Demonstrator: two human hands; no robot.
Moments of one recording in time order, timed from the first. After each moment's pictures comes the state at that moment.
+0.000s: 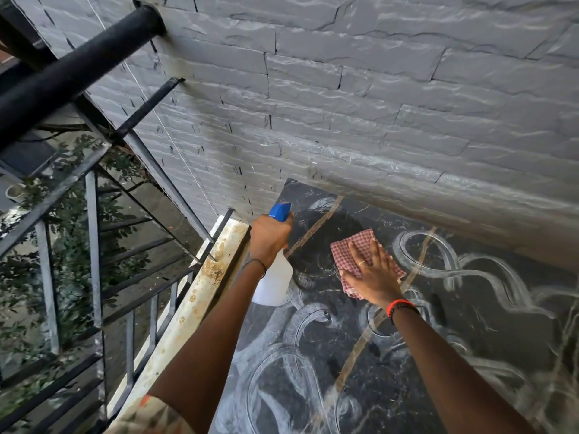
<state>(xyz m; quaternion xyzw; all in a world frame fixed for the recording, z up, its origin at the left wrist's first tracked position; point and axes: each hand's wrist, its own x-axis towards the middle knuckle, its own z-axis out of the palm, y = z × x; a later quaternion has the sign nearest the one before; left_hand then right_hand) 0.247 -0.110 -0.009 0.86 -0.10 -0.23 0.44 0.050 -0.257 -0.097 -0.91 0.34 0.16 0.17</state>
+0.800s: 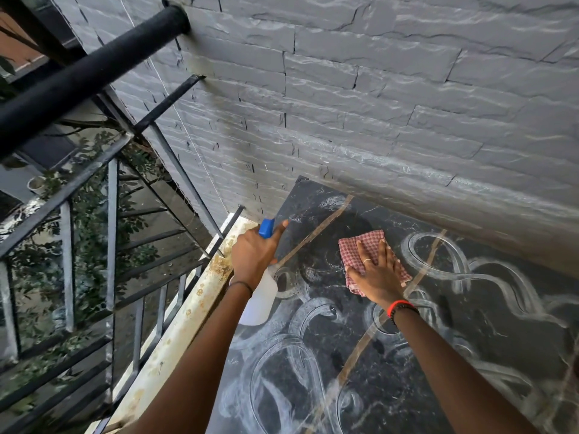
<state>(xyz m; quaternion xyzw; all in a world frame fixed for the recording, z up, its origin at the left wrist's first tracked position) 0.223 -0.050 0.008 0.93 -0.11 -0.15 0.32 0.051 -0.247 -0.098 -0.90 0.38 0.14 0.18</state>
